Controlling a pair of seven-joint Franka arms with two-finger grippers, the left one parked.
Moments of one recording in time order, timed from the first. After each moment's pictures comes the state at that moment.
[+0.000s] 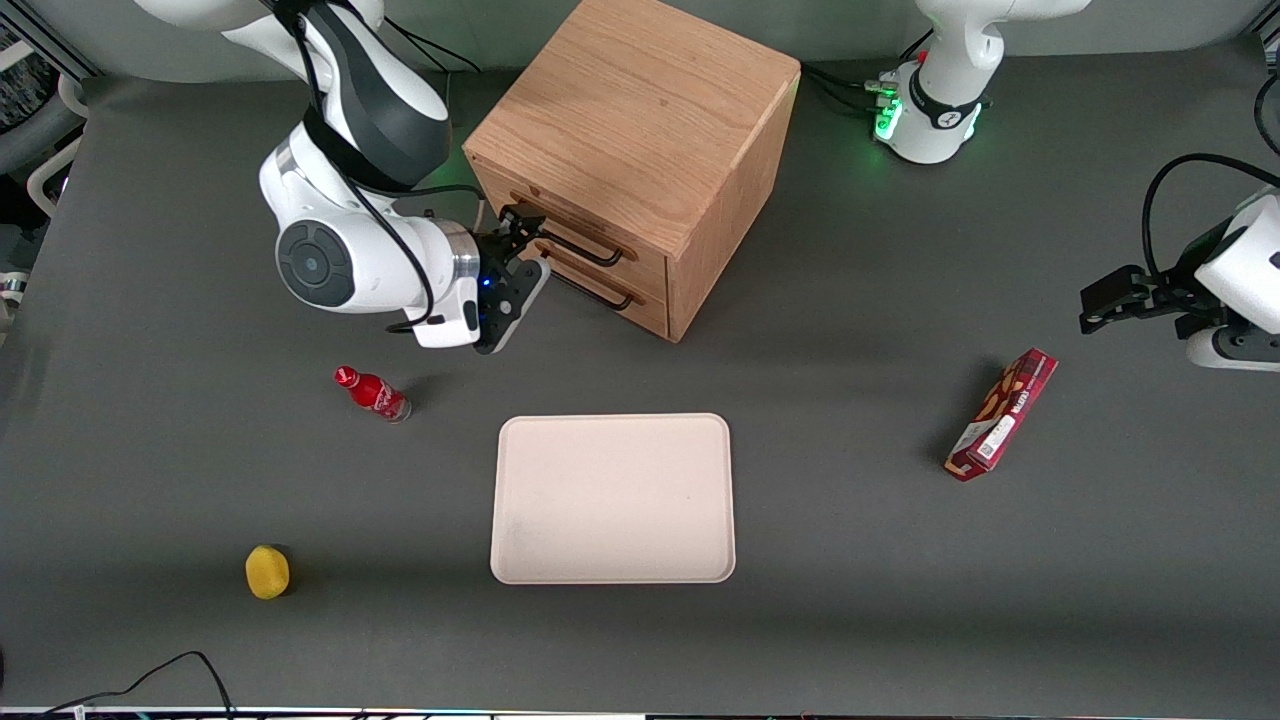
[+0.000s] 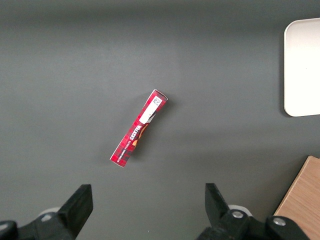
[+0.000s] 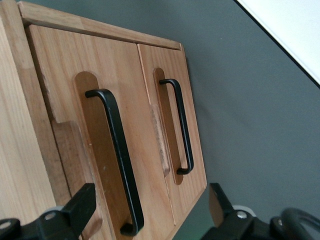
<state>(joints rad) 0.02 0.29 0.53 -1.70 0.35 1.67 -0.34</state>
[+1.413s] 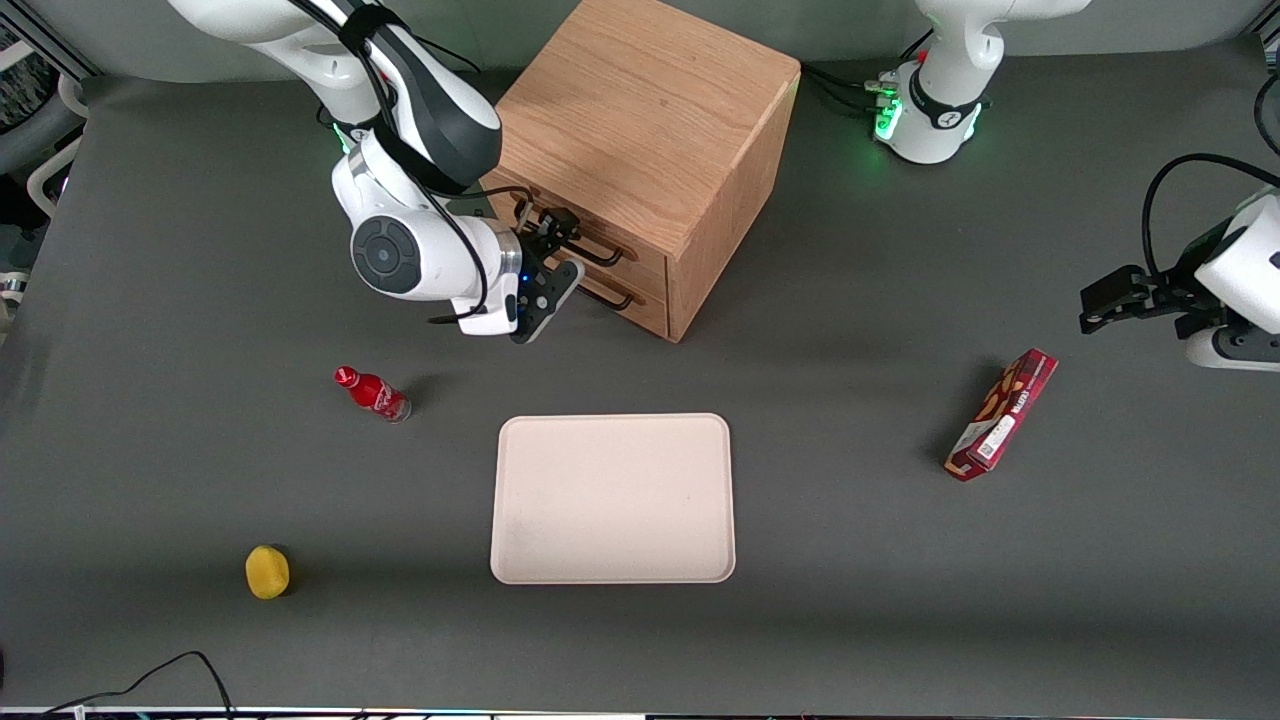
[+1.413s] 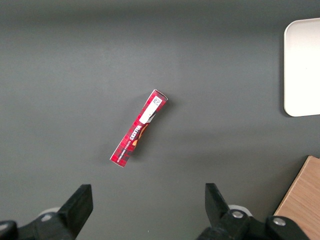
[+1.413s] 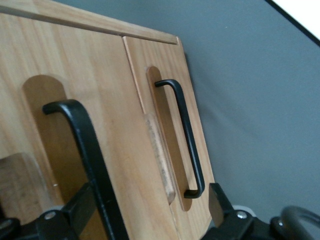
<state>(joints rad) 0.01 0.29 0.60 -1.86 0.34 1.87 -0.27</state>
